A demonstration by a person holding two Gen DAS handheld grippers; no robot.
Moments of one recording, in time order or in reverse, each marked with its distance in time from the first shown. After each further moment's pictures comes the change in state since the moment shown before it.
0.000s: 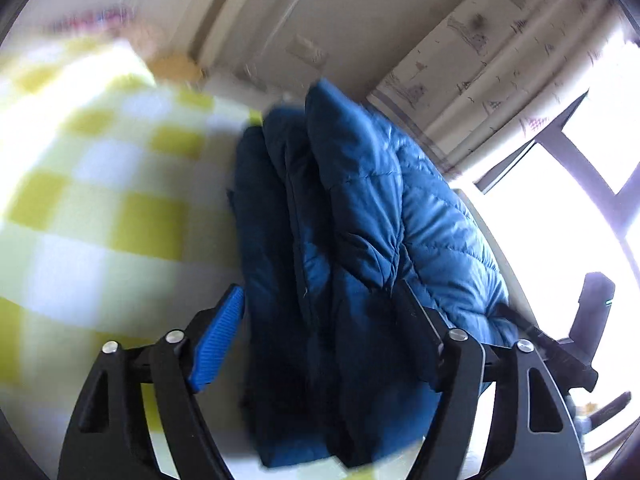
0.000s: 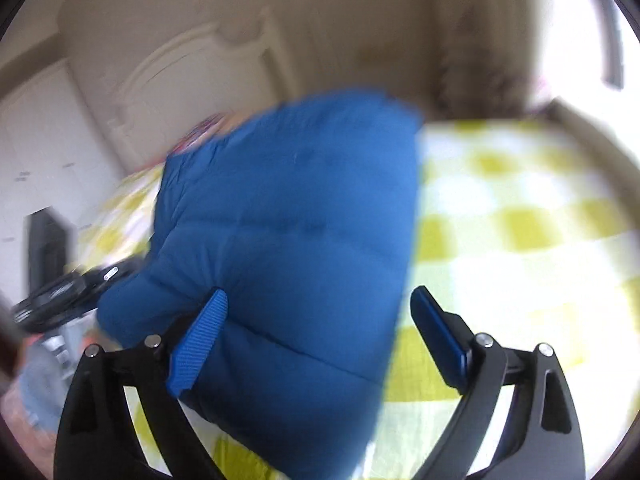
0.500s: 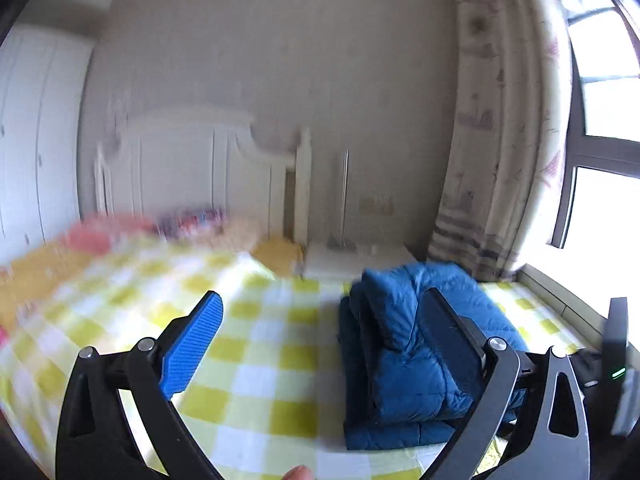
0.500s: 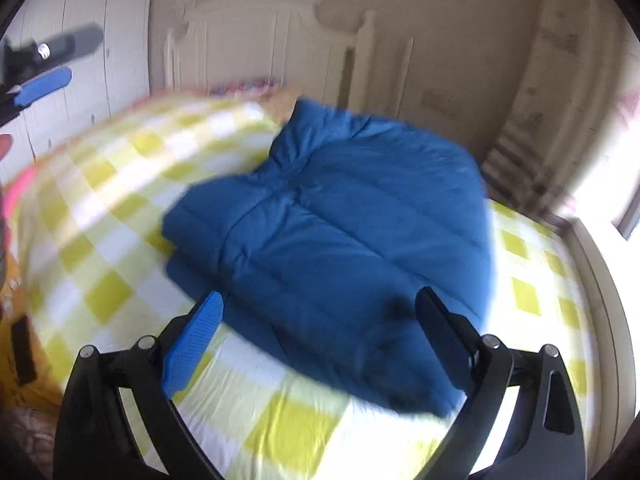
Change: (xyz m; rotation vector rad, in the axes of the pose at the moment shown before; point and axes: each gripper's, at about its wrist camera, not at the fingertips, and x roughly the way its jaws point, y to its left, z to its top) left arm -0.180 -0.103 -0.031 0.279 -0.545 0.446; right arm -0.056 0.092 -0.043 -0.340 0.028 0.020
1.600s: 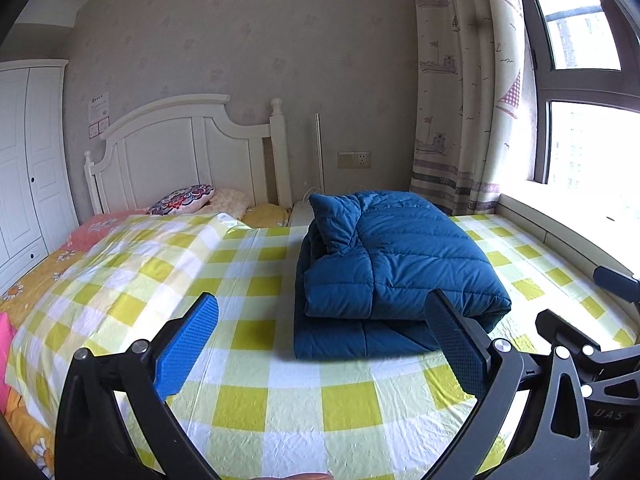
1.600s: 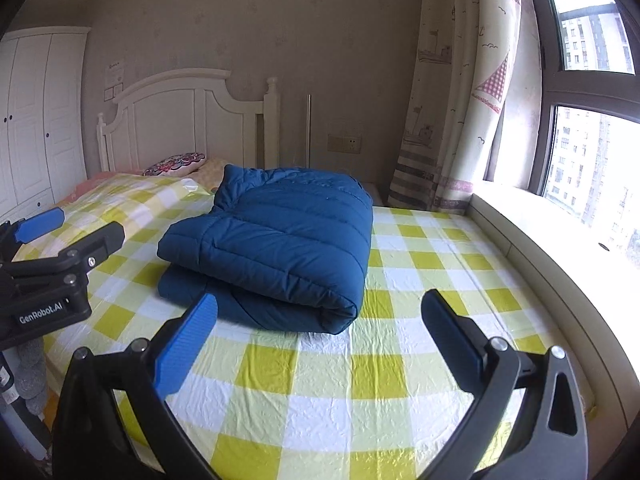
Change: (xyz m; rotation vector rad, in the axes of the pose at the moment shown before) left arm -0.035 -0.072 -0.072 0.115 0.152 -0.012; right arm -0.095 0.007 -0.058 0.161 -0.157 -0.238
